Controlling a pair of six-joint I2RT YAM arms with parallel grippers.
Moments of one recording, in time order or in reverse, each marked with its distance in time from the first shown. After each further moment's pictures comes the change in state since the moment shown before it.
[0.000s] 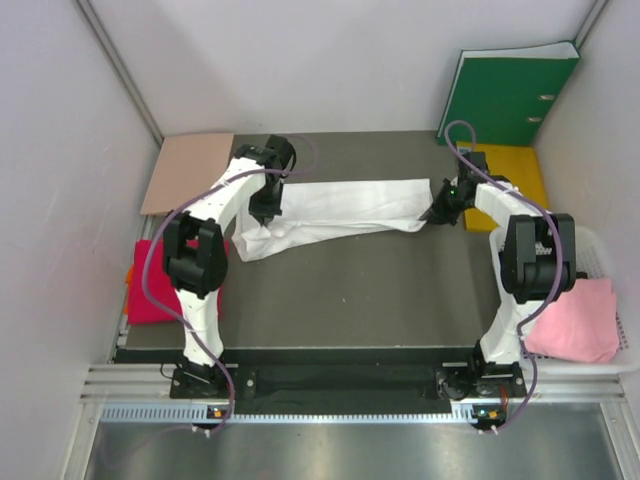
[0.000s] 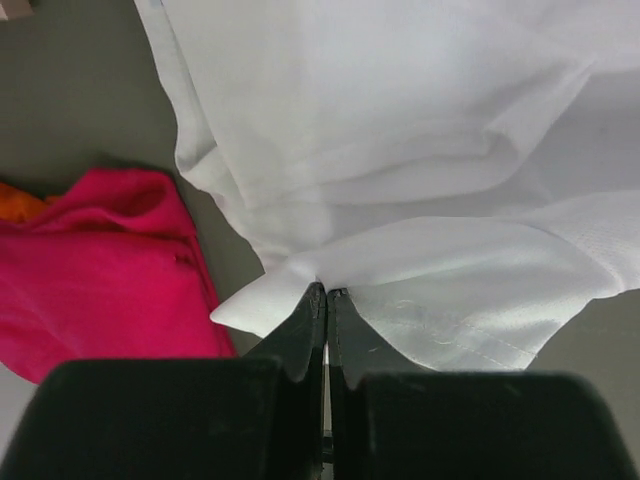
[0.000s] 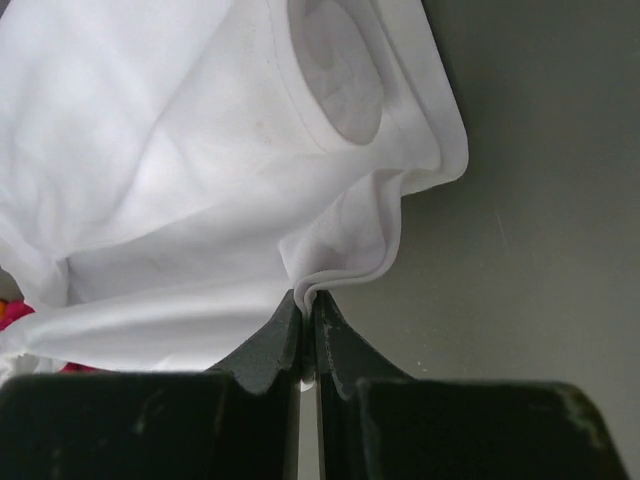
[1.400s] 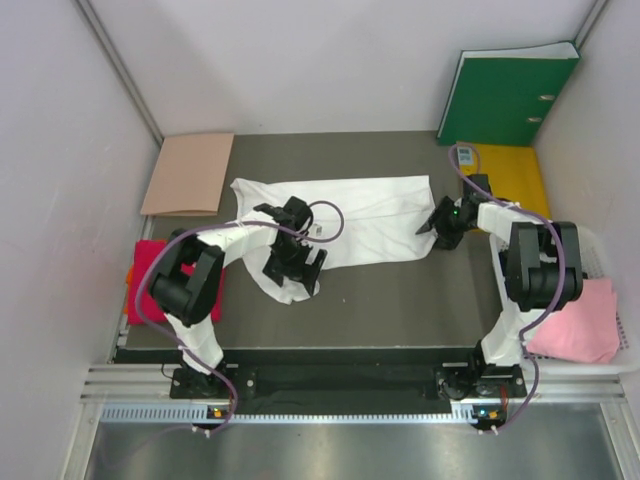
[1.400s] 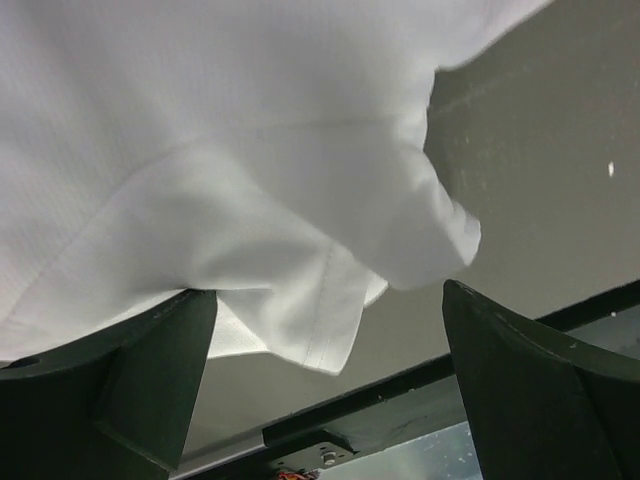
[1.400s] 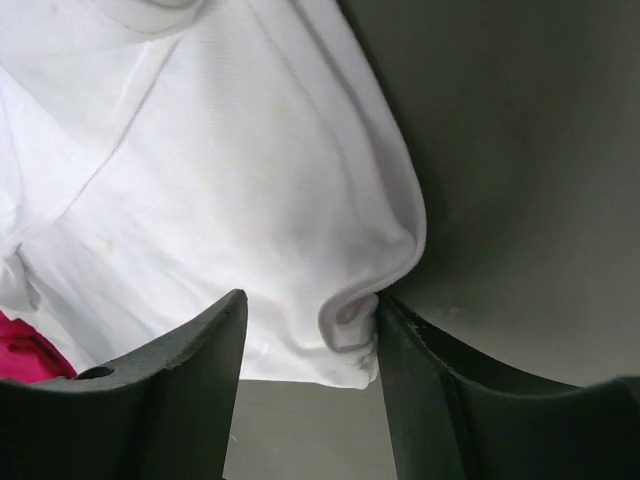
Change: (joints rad) left arm -0.184 -0.211 -0.598 0.308 0.457 0.101; right arm -0.032 -0.054 -0.220 0.123 0.001 0.045
